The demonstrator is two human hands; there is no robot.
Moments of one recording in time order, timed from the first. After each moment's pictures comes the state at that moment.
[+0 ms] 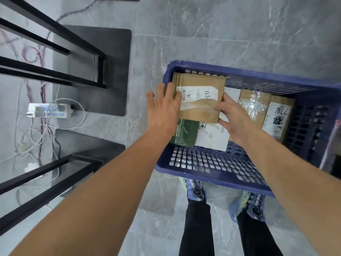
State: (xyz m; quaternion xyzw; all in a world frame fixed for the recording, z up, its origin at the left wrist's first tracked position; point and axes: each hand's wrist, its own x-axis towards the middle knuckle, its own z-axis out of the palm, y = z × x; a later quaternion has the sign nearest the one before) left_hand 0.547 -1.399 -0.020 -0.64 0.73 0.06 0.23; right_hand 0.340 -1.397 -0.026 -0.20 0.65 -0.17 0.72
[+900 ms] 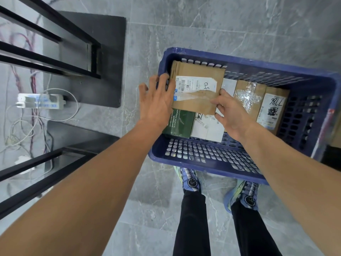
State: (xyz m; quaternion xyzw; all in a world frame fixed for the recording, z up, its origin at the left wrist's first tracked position) left_hand 0.560 -1.385 -0.023 -0.64 0.74 0.05 0.18; right_hand 0.338 -1.381 -0.026 -0.16 0.64 -0.19 0.73
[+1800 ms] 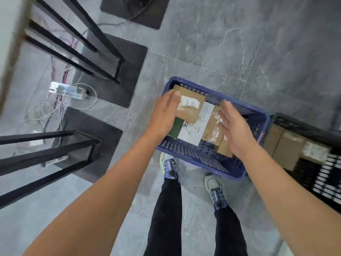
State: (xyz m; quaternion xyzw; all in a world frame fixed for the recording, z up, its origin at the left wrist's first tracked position) left_hand 0.504 -1.345 0.208 -0.74 0.31 0.54 -0.26; right_hand 0.292 -1.364 0.196 -0.28 0.64 -0.22 0.69
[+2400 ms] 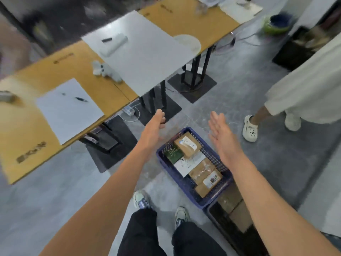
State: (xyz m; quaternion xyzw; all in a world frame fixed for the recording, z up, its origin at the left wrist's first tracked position) left_hand 0.443 -1.175 0.569 -0.73 0.14 0.44 -0.51; right_hand 0.263 -1.315 0.546 -0.57 0.41 -0.16 0.70
